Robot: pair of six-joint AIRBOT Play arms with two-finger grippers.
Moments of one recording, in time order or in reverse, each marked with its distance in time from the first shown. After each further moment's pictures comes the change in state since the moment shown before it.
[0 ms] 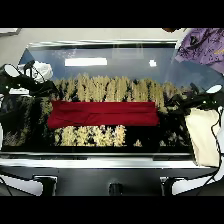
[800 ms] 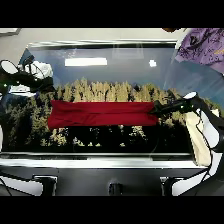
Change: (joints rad) left arm -0.032 0.011 0.021 -0.039 -0.008 -0.013; right arm 0.174 -0.067 -0.092 0.140 -0.074 -0.063
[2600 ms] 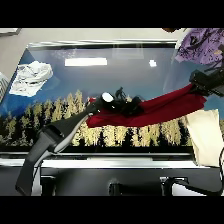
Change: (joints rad) left arm -0.737 -0.491 0.211 -0.763 0.401 -0.238; right arm 0.013 0.396 0.530 -0.563 0.470 0.450
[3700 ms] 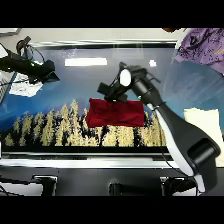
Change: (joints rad) left arm 0.624 0.577 0.003 0.720 -0.601 -0.003; right arm 0.782 -0.319 0.000 0.055 -0.544 0.518
